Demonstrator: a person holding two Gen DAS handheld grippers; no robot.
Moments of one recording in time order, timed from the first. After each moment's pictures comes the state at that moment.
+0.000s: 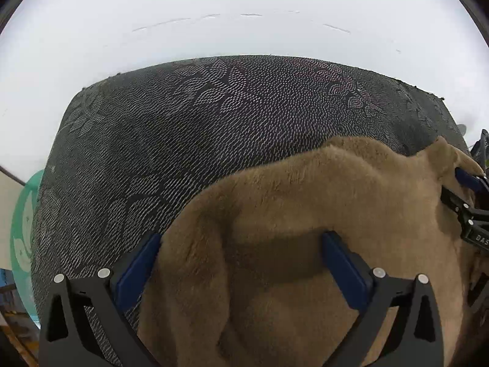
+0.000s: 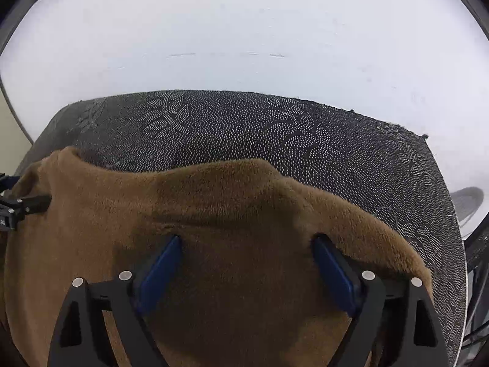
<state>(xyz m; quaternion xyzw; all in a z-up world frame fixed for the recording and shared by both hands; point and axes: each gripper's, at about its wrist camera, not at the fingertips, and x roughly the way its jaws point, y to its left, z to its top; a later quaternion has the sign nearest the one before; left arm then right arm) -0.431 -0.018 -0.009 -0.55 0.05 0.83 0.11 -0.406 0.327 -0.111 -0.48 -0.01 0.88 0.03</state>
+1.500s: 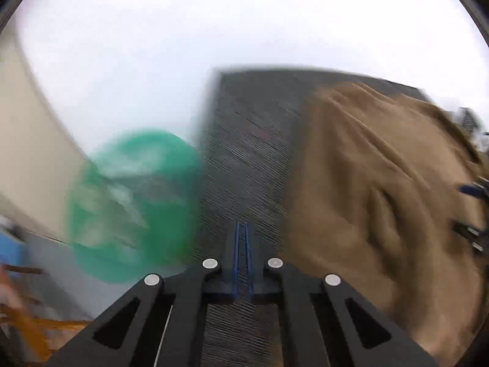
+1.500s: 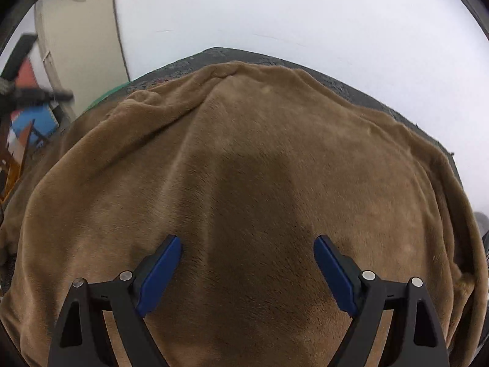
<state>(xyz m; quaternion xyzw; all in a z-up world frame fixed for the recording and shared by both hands) -0.240 -0.182 0.057 -0.43 0.09 0.90 0.01 -0.184 0.170 -0.107 -0.46 -0.10 0.87 -0.12</state>
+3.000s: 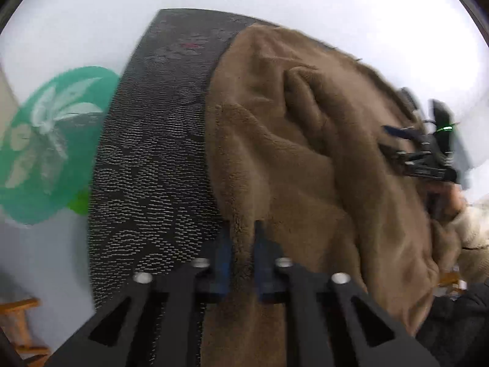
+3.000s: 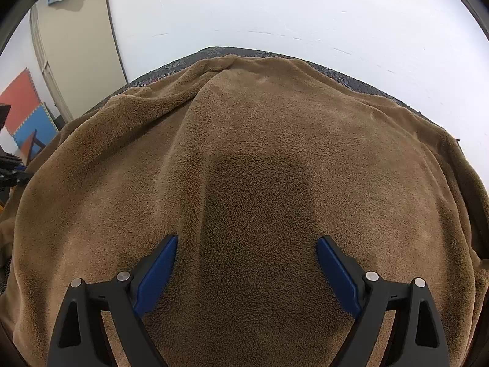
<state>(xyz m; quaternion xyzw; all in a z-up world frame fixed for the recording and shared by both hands) -0.163 -0.147 -0.017 -0.54 -0.03 0.81 0.20 -0.184 0.173 -0.127 -0.45 -0.08 0.88 -0.12</state>
